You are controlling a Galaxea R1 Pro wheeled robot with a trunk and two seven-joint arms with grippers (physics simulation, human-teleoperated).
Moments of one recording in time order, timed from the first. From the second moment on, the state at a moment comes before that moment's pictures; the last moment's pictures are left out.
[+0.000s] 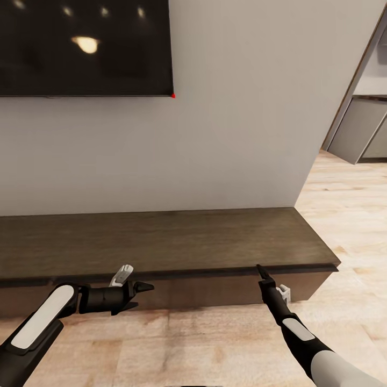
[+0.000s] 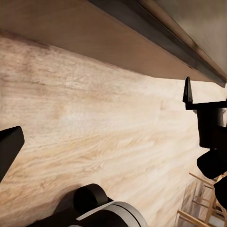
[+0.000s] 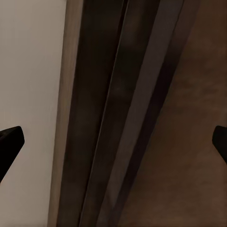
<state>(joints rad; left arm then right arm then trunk) -0.42 0.38 -0.26 -1.37 1.63 0.99 0.34 -0.64 -0.12 0.21 -0.29 -1.57 -0.01 0.67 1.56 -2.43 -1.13</state>
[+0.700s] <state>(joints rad) -0.42 0.38 -0.26 -1.36 1.63 0.99 0.34 -0.64 -0.12 0.20 -0.29 -1.57 -0.05 0.67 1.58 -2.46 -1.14</state>
